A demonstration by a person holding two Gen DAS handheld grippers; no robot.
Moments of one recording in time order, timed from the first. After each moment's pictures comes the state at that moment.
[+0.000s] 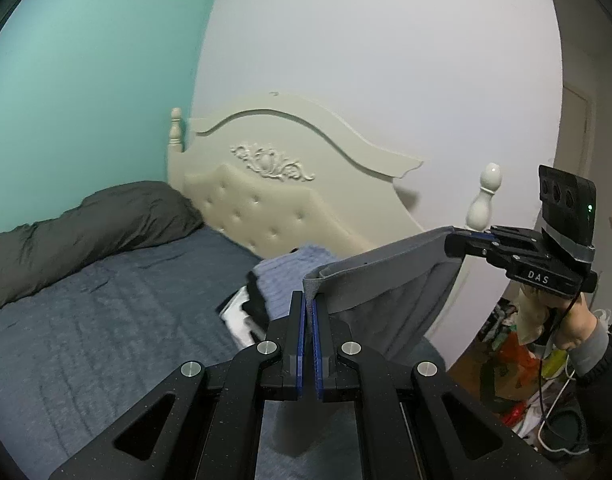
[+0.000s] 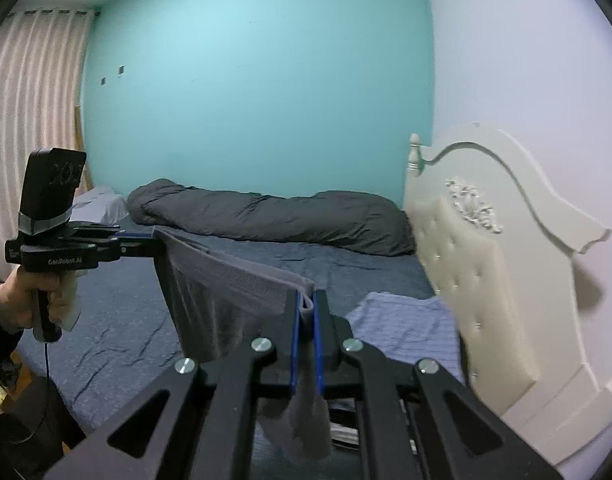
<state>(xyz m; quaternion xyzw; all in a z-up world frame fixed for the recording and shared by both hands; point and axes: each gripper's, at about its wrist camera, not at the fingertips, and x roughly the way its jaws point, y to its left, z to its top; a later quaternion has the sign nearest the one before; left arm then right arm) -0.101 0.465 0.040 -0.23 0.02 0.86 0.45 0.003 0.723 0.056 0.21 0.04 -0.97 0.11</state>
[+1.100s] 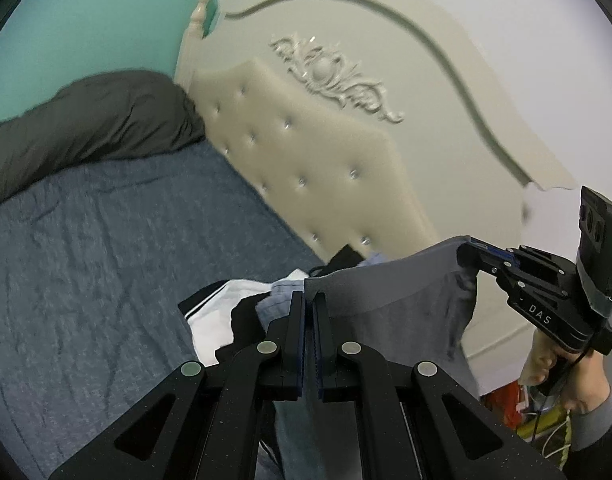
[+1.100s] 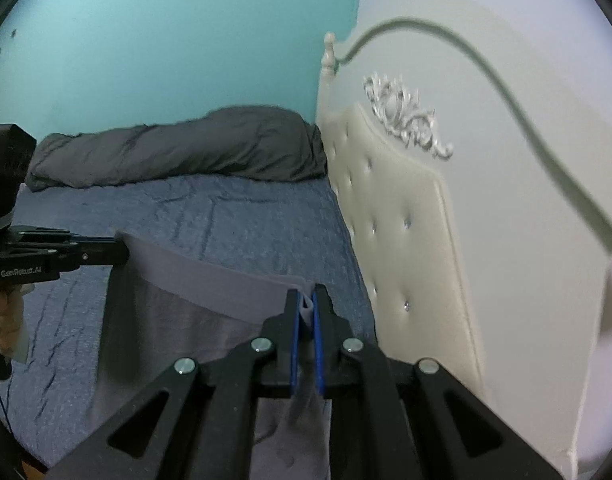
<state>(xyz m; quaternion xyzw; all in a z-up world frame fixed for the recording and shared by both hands) -0.368 0.650 -0.088 -0.42 -0.05 0.82 0.39 -0.262 0.879 -0.045 0.37 0.04 -0.93 -0.03</state>
